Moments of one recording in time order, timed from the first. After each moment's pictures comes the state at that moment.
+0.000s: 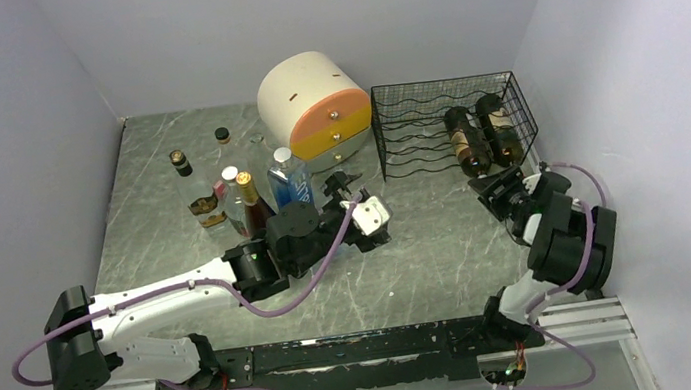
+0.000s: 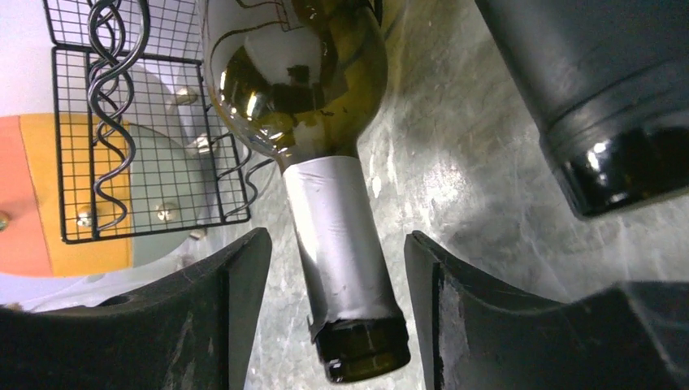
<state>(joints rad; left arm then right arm) -1.21 1.26 0.96 0.23 -0.25 0.41 -0.53 1.53 0.39 0.58 -0.66 0.71</state>
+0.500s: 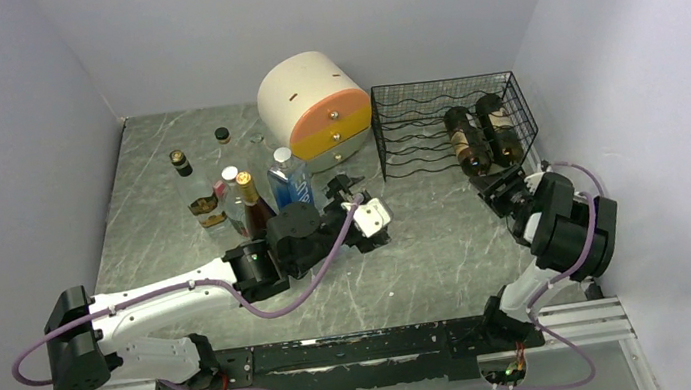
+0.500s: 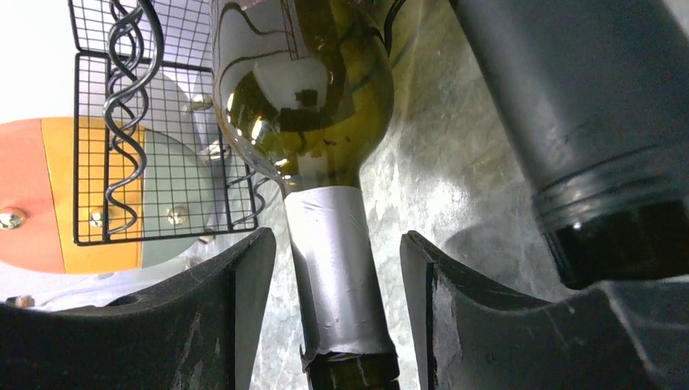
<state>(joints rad) -1.21 1.26 0.96 0.23 -0.24 0.41 -0.54 1.65 0.39 0.76 -0.71 0.74</state>
